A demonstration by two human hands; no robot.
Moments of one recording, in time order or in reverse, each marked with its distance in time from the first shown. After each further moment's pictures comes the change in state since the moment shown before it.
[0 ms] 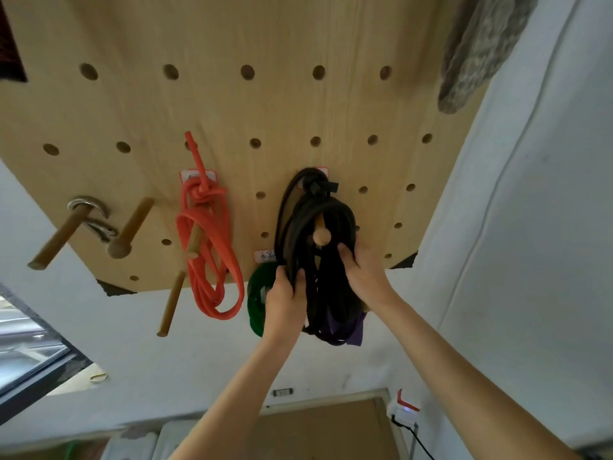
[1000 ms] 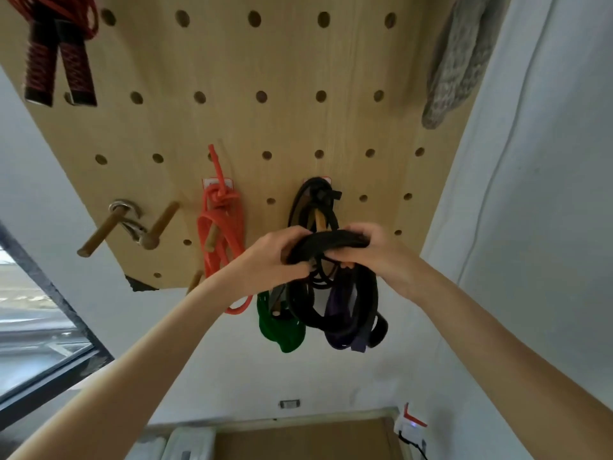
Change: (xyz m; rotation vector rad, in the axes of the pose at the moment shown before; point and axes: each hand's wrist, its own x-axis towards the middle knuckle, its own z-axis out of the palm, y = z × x) left_hand 0.009 0.096 -0.084 0.313 -0.610 0.462; right_hand -0.026 -0.078 -0.054 0.206 -0.381 0.043
